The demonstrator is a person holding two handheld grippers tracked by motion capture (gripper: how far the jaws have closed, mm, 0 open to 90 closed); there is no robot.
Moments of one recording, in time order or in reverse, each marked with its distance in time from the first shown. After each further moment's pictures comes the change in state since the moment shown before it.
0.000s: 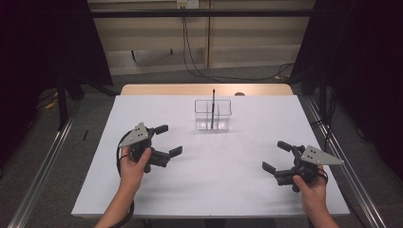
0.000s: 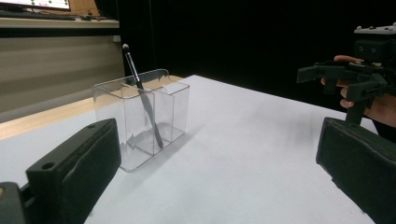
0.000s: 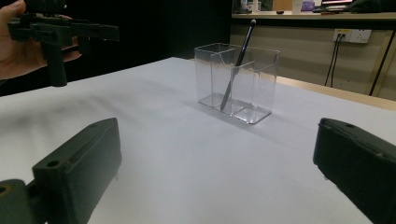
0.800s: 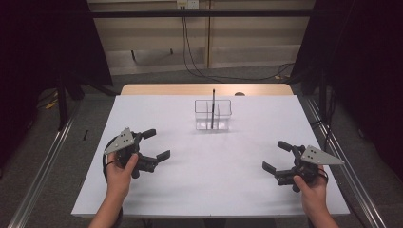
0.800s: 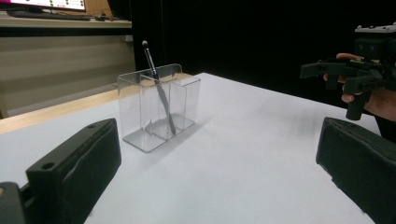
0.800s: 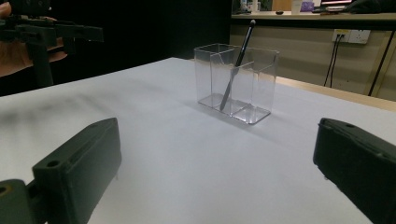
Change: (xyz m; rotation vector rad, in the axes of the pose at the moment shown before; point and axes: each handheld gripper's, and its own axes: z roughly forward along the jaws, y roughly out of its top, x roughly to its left) left arm 0.001 -0.006 -0.036 0.003 0.045 -0.001; right arm 0.000 0.000 -0.001 -0.001 -0.002 -0.002
